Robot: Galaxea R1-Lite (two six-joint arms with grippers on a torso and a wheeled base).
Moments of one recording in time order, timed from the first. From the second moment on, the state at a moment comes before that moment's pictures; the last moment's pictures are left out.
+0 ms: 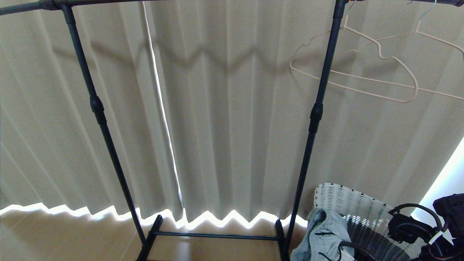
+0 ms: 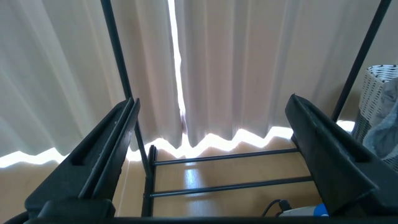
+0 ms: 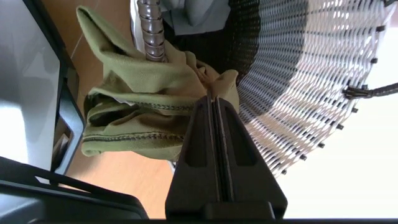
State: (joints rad) left arm 0.00 0.01 0.00 0.01 -0.13 0.05; right arm -0.07 1.52 -0.32 -0.01 -0.06 -0.58
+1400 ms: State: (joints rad) left arm 0.00 0.01 0.00 0.01 -0.13 0.04; right arm -0.06 1.38 -0.30 0.00 0.05 -0.51
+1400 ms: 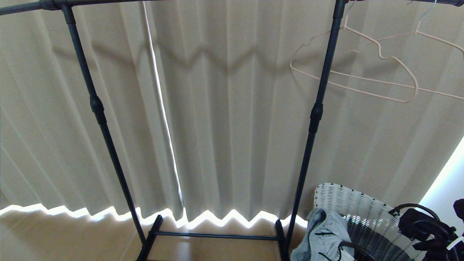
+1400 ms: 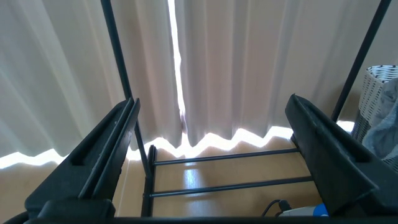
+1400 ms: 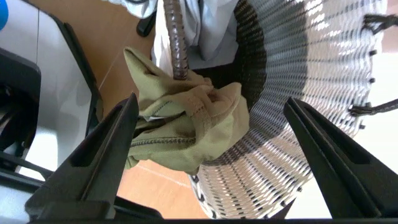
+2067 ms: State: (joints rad) left arm 0.00 0.01 0.00 0.01 -0.12 0.04; right arm -0.07 1.42 -0.30 0.00 -0.07 -0.51
